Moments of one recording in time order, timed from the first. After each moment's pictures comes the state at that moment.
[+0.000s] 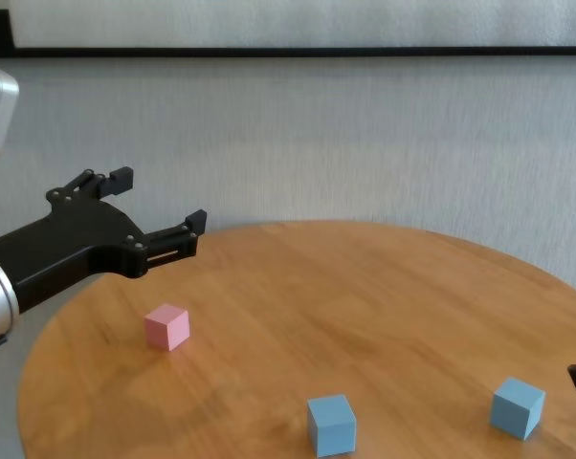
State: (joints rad) left arm -0.23 0.43 0.38 -1.33 -0.20 -0.36 -0.25; right arm 0.18 0.73 -0.43 -1.58 0.40 0.34 0.29
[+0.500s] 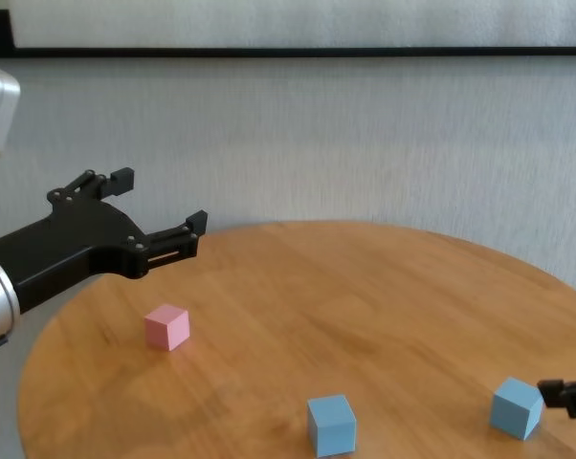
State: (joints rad) left arm -0.23 0.43 0.39 -1.33 -0.20 -0.35 -0.25; right arm 0.20 0.73 -0.44 -1.58 0.41 0.40 0.39
